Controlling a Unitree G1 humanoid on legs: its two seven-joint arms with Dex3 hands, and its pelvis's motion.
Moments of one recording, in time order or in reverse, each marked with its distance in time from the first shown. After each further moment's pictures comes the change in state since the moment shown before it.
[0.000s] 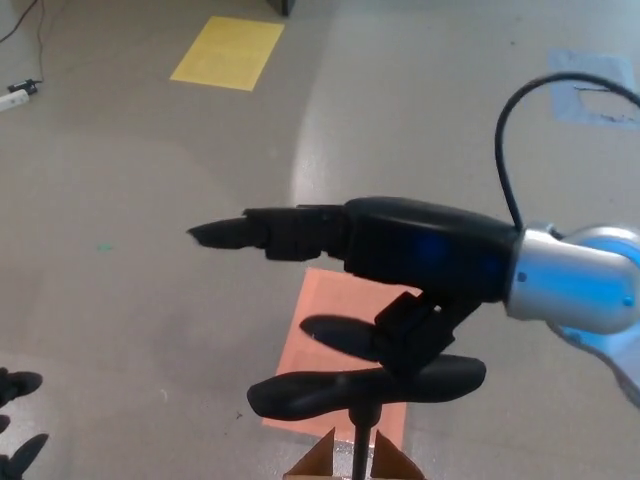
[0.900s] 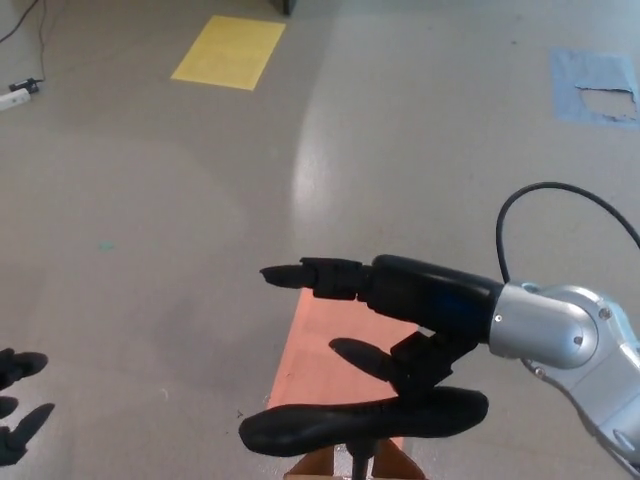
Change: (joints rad) left_arm -0.030 0.009 -0.019 -0.015 0.014 -0.001 0.005; right_arm 0.182 0.109 -0.028 0.246 -0.144 -0.136 0.026
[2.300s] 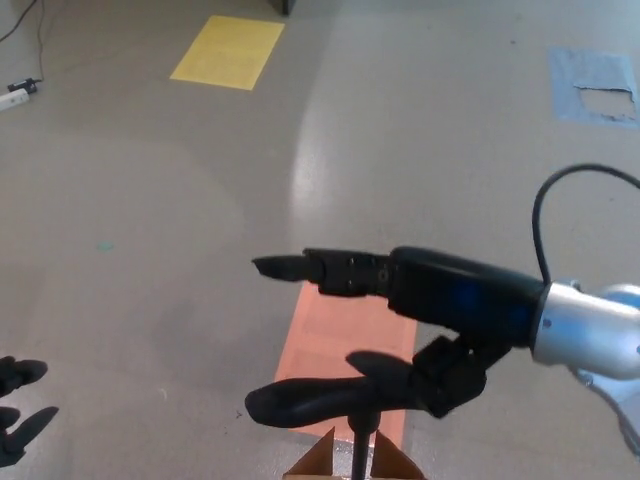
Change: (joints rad) left_arm 0.011 0.001 0.004 0.002 0.002 0.000 -0.003; right_arm 0.095 -0.008 -0.132 -0.227 0.008 0.040 0.113
